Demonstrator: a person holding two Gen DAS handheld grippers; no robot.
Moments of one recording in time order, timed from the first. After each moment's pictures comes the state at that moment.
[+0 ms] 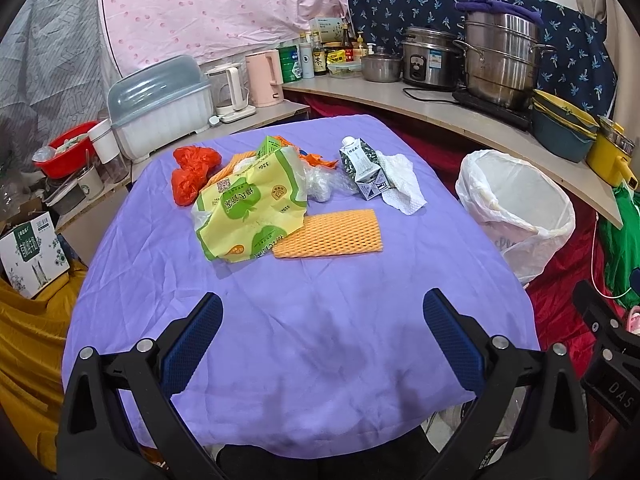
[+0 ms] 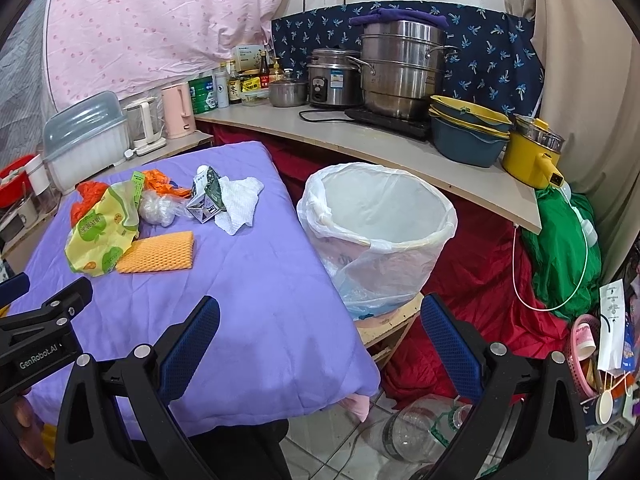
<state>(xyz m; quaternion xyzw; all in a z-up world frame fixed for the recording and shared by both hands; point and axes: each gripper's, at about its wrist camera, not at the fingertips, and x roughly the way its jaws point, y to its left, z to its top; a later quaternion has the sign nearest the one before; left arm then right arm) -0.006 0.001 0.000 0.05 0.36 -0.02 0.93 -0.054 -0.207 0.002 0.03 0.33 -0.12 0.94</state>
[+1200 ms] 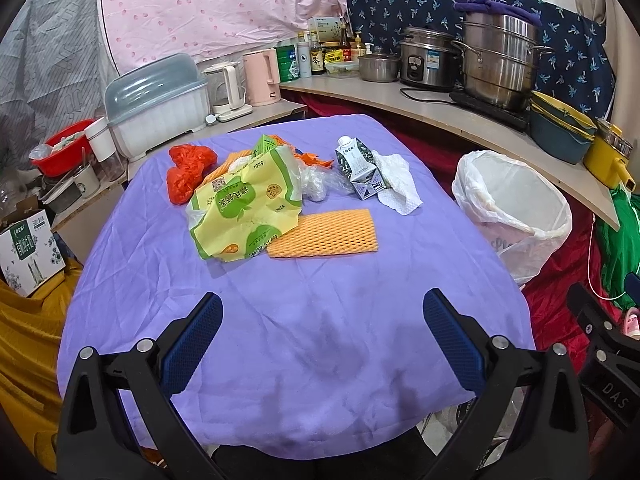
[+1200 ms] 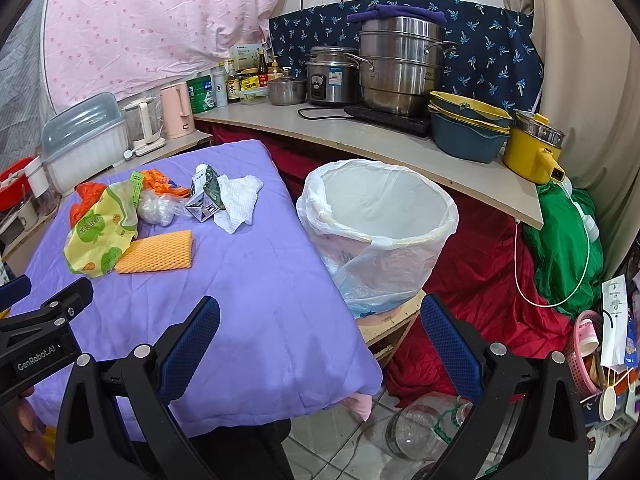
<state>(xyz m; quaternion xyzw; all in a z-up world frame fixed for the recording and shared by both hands) -0.004 -0.002 0.000 0.04 0.36 -0.03 0.93 -0.055 -0.209 -0.002 0.03 0.33 -0.12 0.94</state>
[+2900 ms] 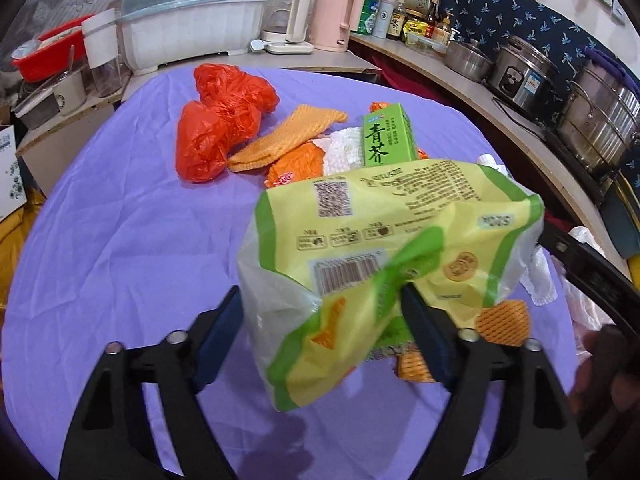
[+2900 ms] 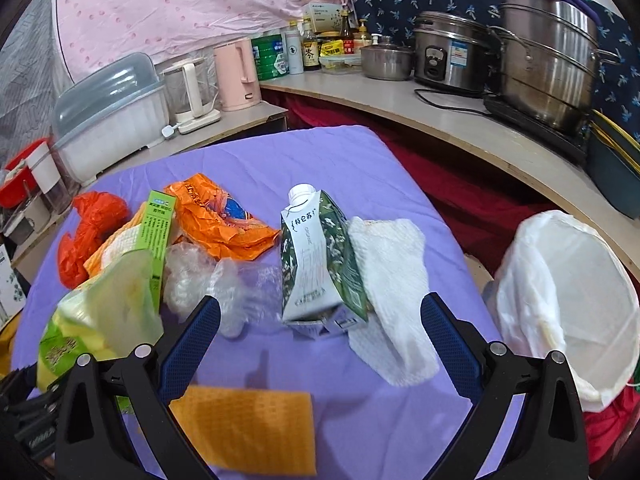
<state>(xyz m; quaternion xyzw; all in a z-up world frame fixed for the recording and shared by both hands) 0.178 0.136 -0.073 -0.10 0.44 0.00 0.89 0.224 -0.096 -0.054 0.03 0.38 -0.01 0.92</state>
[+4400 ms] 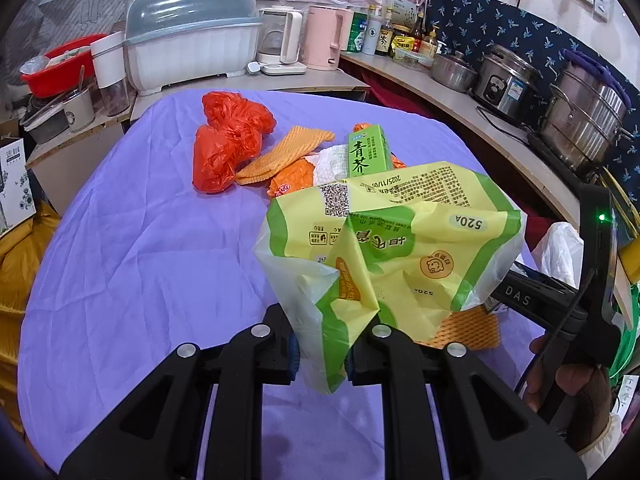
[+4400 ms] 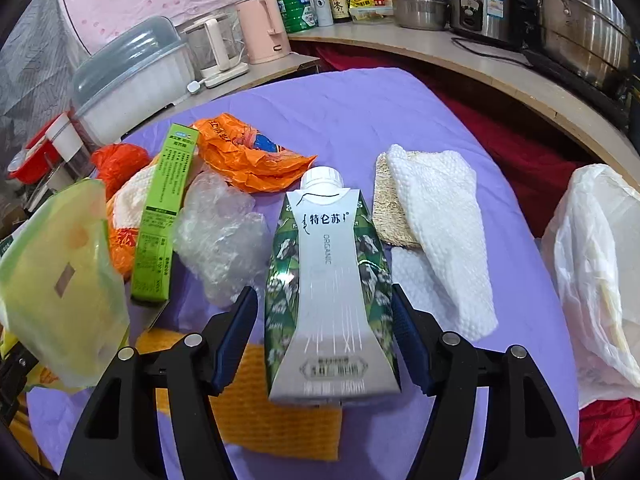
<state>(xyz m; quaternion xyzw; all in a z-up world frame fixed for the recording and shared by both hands) 0.144 0.131 -0.044 -0.09 0.41 0.00 0.91 0.227 -0.094 -0.091 0.06 0.45 0.06 0.89</state>
